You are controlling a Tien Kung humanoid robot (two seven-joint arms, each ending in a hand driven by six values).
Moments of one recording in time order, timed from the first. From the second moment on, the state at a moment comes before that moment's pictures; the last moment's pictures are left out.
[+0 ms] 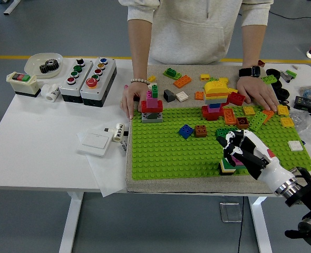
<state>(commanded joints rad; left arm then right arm) -0.19 0.15 -0.34 -0.27 0.60 0.29 0.13 0.21 -0.51 0.81 1.56 -0.74 -0.10 0.30</state>
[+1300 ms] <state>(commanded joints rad) -0.19 0.15 -0.33 -0.27 0.58 0.29 0.12 0.24 -0.51 0.77 1.50 -0.73 -0.09 0.29</state>
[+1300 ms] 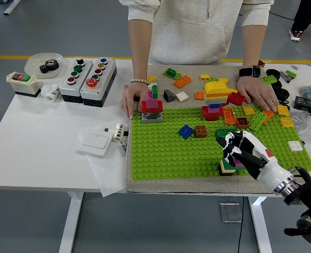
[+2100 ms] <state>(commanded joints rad) -0.19 0.15 -0.33 -0.27 0.58 0.29 0.12 0.23 -0.52 0.80 1.55 -0.72 -0.09 0.29</state>
